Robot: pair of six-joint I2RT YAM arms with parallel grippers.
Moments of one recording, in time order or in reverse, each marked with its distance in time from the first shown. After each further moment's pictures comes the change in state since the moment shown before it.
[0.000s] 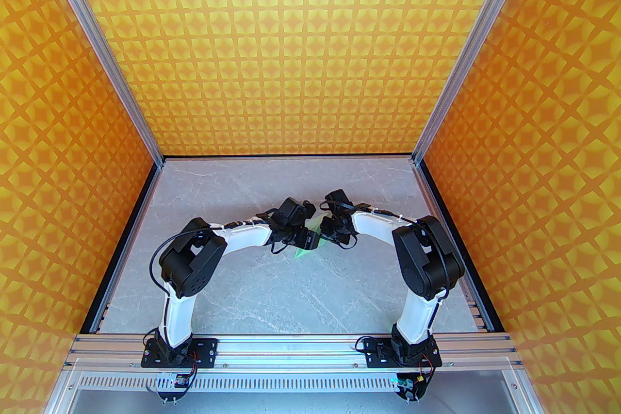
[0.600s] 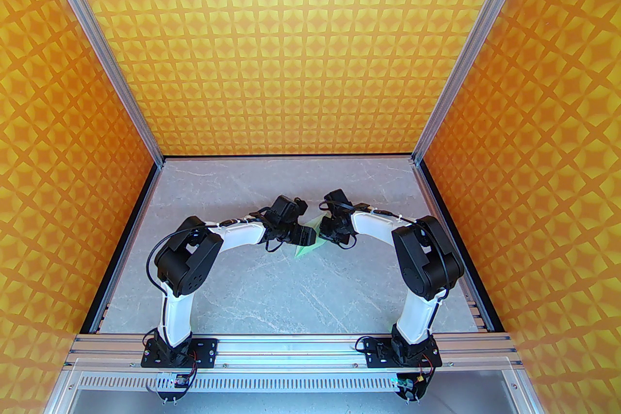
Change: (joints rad) left arm 0.060 -0.033 -0.078 0.094 0.091 -0.095; right arm 0.006 0.000 0.004 -0.003 0.008 0.000
